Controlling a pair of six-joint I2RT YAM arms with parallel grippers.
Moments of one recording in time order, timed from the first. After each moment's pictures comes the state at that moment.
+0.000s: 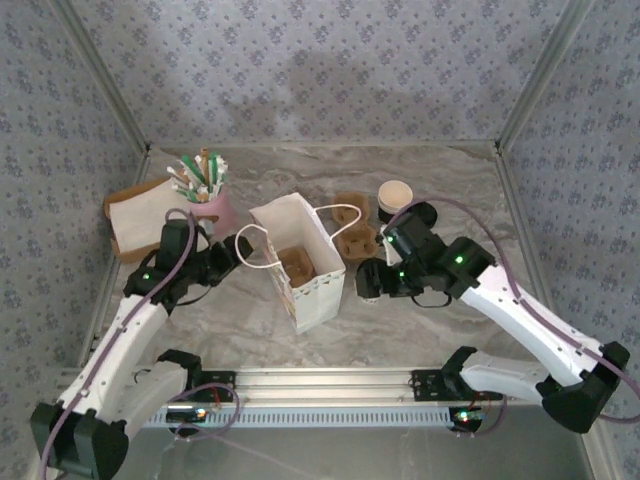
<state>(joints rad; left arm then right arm) -0.27 0.85 0.76 -0.67 0.32 -0.88 0.74 1.08 1.14 -1.12 -0.19 0.58</state>
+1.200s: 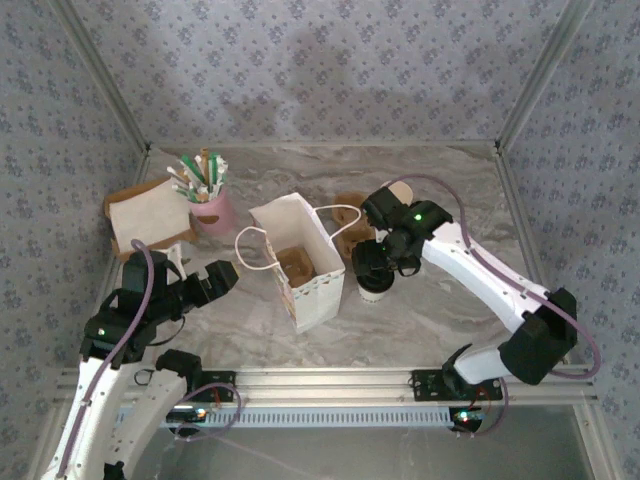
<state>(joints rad) -0.27 0.54 0.86 -1.03 0.27 -0.72 0.66 1.42 1.30 -1.18 0.01 0.46</state>
